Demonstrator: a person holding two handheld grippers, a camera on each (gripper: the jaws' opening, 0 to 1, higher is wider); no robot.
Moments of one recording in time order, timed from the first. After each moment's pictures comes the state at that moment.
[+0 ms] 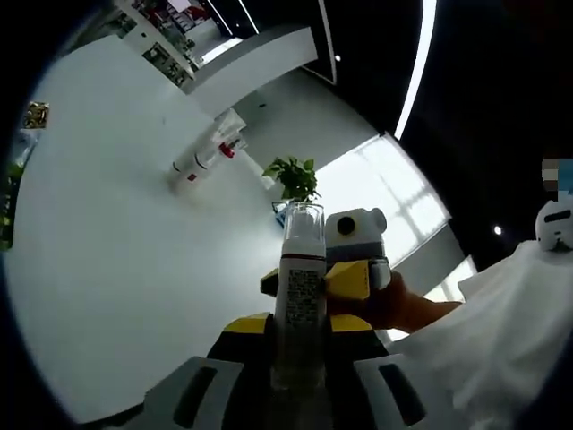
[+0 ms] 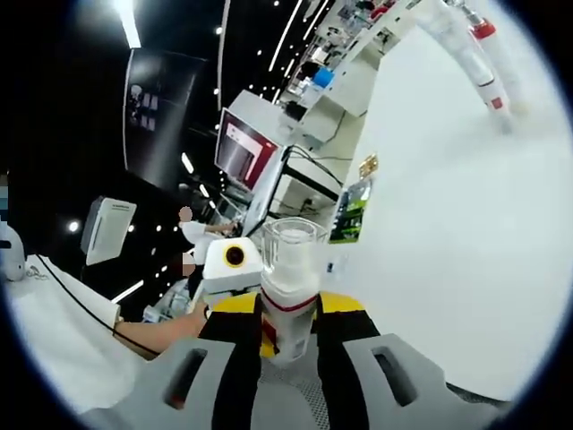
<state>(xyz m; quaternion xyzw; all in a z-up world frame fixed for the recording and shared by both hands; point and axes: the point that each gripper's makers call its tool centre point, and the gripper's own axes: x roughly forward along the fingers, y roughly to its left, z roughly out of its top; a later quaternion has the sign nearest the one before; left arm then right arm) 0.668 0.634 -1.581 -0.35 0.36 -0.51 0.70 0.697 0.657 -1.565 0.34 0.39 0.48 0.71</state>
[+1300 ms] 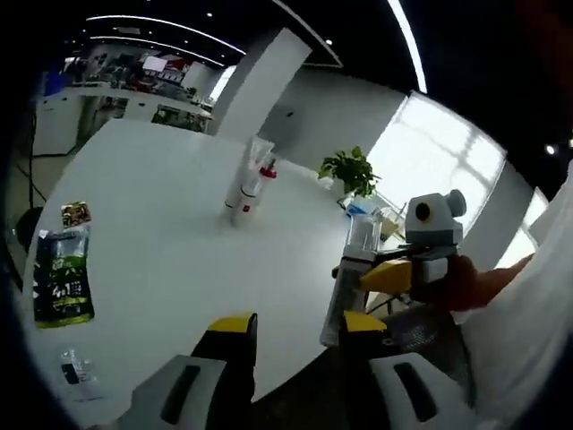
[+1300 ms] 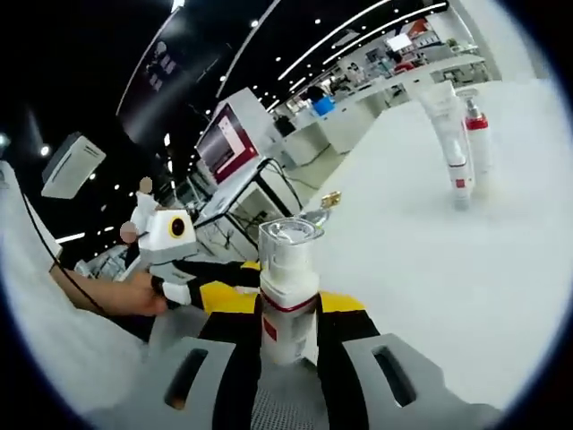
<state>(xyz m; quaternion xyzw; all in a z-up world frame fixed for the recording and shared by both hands) 0.692 0.665 -1.609 -0.11 0.34 -0.37 0.86 0.709 0.605 -1.582 0.15 0.30 0.44 0.83</state>
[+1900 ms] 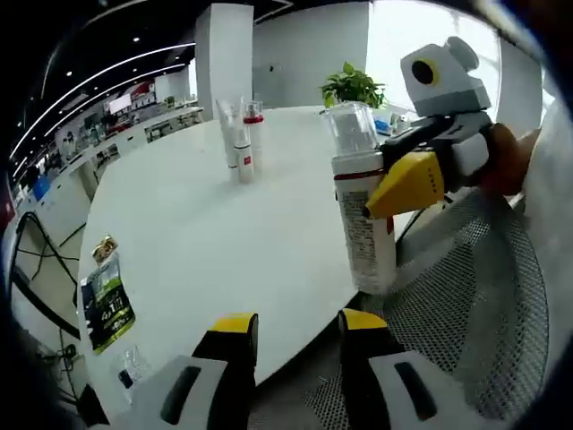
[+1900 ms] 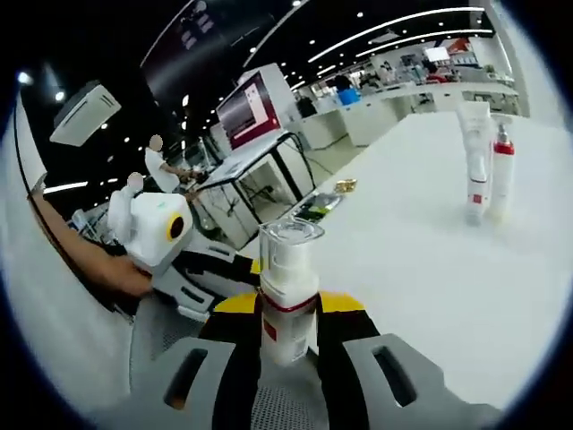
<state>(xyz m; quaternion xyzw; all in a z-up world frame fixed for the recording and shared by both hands) 0.665 0.671 -1.663 0.08 0.40 -0.32 0.86 0.679 0.617 -1.591 0.08 0.31 0.50 0.81</state>
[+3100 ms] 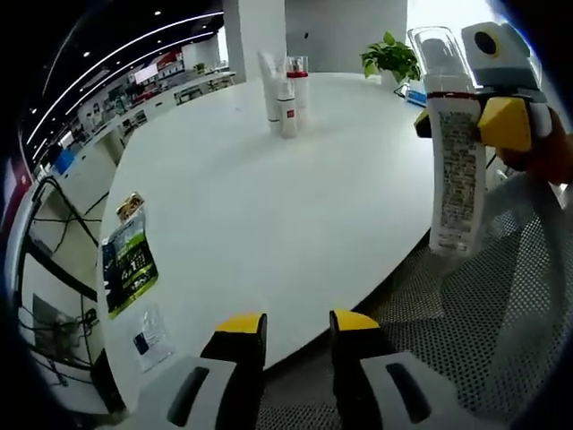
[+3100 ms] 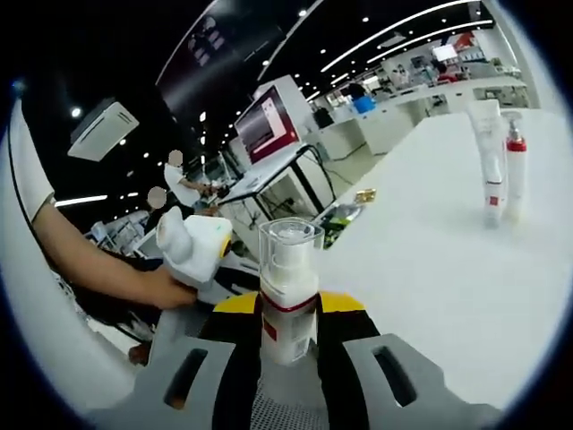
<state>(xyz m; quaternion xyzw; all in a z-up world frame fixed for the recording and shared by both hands) 0.667 0.708 -1.691 0.12 0.45 -0.24 0.85 0.675 0.624 -1.576 0.12 0.28 0.53 0.79</state>
